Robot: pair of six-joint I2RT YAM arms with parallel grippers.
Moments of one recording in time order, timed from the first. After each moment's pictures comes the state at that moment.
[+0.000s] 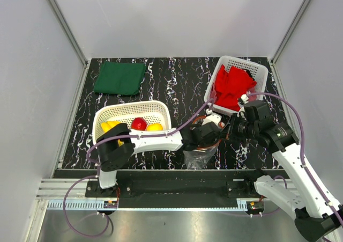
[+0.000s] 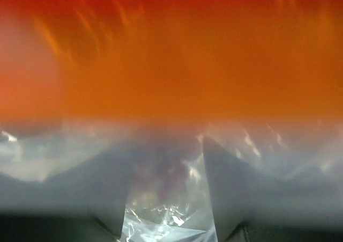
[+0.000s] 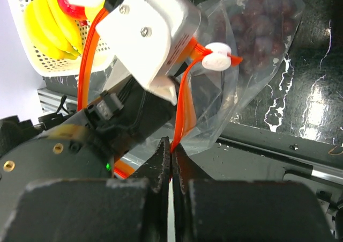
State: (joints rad) left arm -1.22 1.88 1.35 -0.37 -0.29 -0.57; right arm 0.43 0.84 1.01 -0.99 -0.28 0.71
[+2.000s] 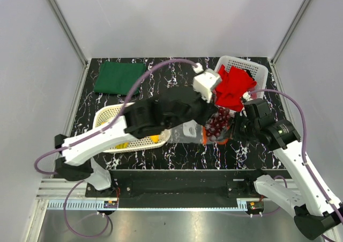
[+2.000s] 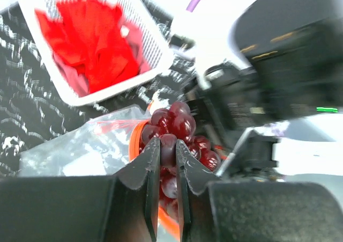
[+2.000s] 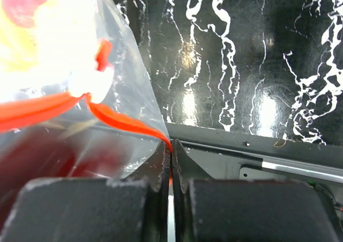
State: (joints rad) left arm -1.27 1.58 1.89 -0.67 -0.28 -0.29; right arm 0.43 0.87 1.08 -1.10 -0.12 0.61
